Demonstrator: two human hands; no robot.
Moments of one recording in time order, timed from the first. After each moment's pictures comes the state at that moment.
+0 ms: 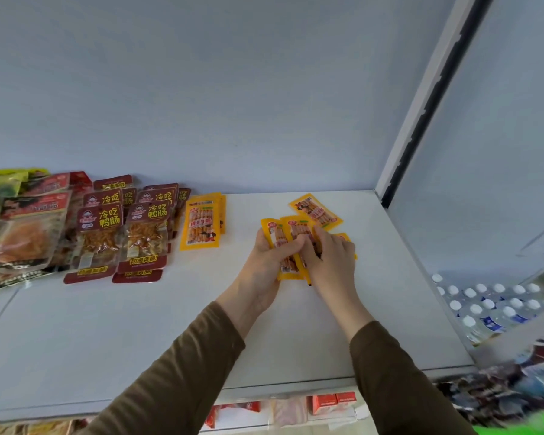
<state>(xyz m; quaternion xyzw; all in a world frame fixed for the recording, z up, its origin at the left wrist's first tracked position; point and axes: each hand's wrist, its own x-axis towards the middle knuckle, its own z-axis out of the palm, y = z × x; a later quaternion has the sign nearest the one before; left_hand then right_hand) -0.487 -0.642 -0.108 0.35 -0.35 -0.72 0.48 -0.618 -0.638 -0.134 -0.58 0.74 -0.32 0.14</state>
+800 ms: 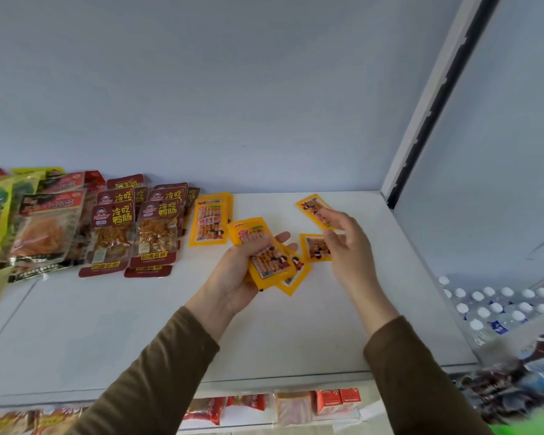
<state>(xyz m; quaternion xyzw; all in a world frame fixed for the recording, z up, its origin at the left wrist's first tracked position) -0.440 -0.635 -0.101 0.35 -0.21 -0.79 0.46 -0.636 -0.632 -0.109 -0.57 0.62 -0.48 0.24</state>
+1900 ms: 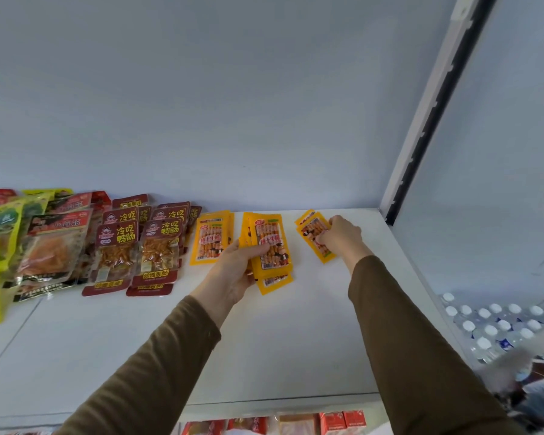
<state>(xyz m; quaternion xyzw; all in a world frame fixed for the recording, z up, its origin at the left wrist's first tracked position) -0.437 -0.676 -0.099 0.48 -0.28 -0.69 0.45 -0.660 -0.746 -0.110 -0.53 0.81 -0.14 0.21</state>
